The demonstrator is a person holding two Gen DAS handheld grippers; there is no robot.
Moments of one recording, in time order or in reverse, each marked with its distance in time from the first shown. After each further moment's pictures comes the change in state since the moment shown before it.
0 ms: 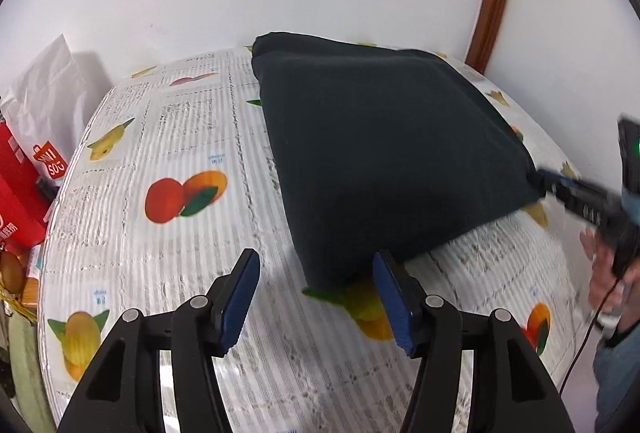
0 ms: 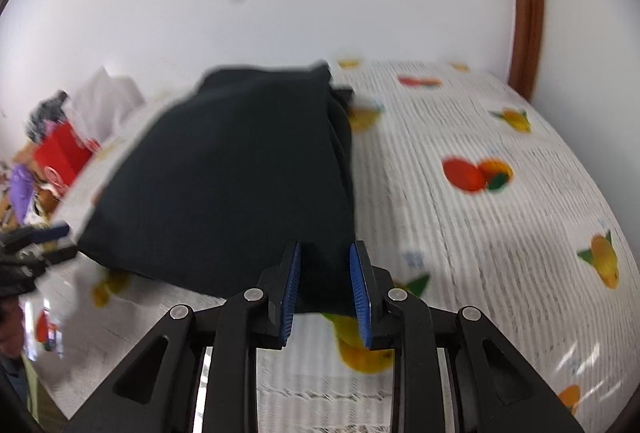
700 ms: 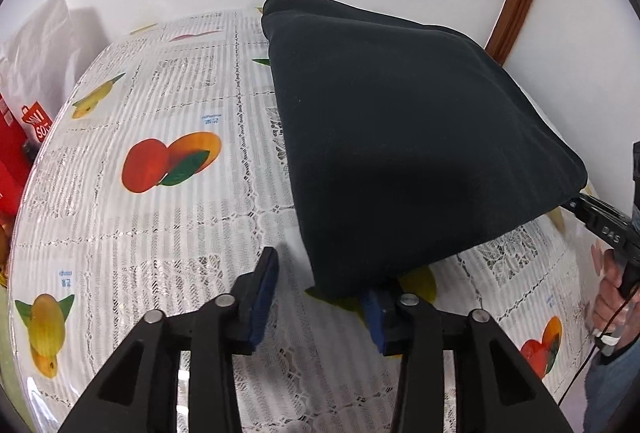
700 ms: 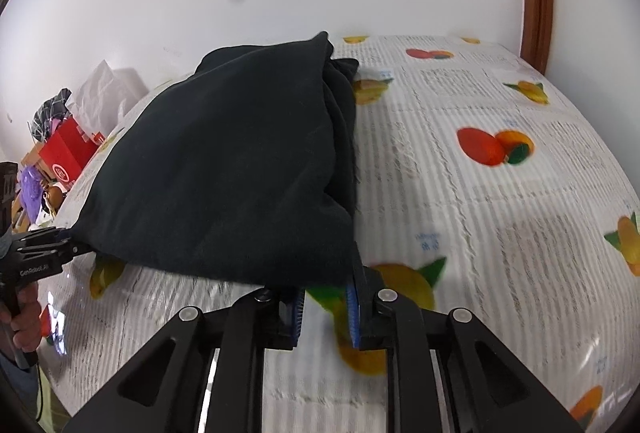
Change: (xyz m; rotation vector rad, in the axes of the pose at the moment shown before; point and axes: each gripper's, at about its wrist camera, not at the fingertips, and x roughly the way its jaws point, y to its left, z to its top) left arm 0.046 0.012 0.001 -0.071 0.086 -0.009; right arm 0.019 -0.016 -0.008 0.027 0.058 0.079
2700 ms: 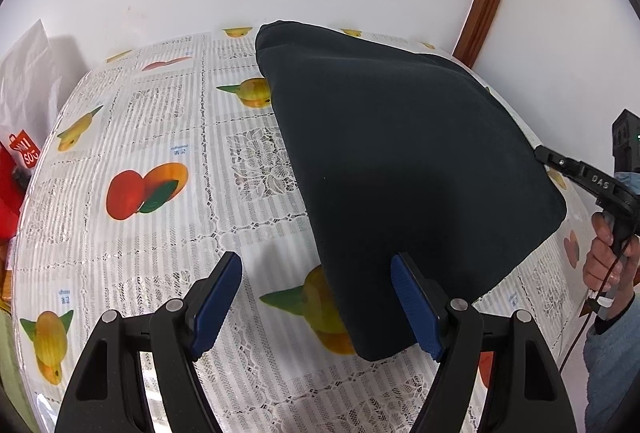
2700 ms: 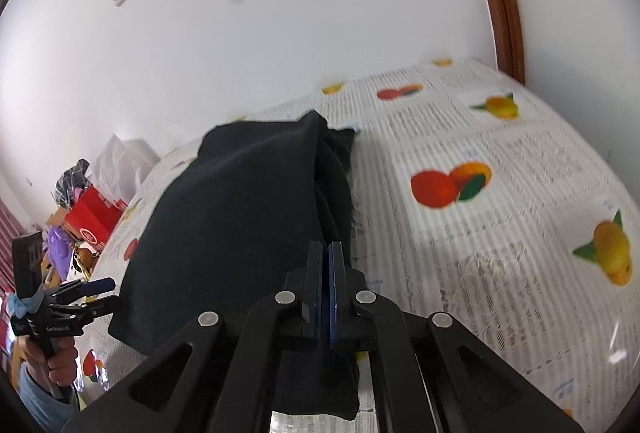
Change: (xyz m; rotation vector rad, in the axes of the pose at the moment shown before) left arm -0.015 -0.024 0.007 0.053 -0.027 -0.064; right arm -0.035 -0.057 0.022 0.152 -0.123 0.093
